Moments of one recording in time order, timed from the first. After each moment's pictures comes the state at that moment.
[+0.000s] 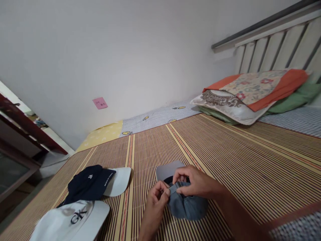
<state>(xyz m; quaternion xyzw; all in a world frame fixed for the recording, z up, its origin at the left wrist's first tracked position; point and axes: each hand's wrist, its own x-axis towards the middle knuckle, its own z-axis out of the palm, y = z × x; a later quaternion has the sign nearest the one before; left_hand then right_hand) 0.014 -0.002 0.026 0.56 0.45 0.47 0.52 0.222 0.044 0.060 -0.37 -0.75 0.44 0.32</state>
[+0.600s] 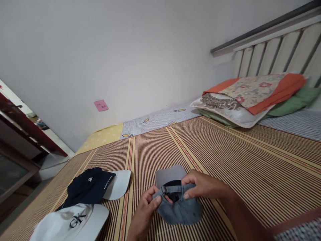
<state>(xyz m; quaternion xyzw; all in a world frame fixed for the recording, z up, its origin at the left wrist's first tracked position) -0.018 0.000 0.022 0.51 0.36 0.44 0.64 0.248 0.063 0.035 -0.32 -0.74 0.55 0.22</state>
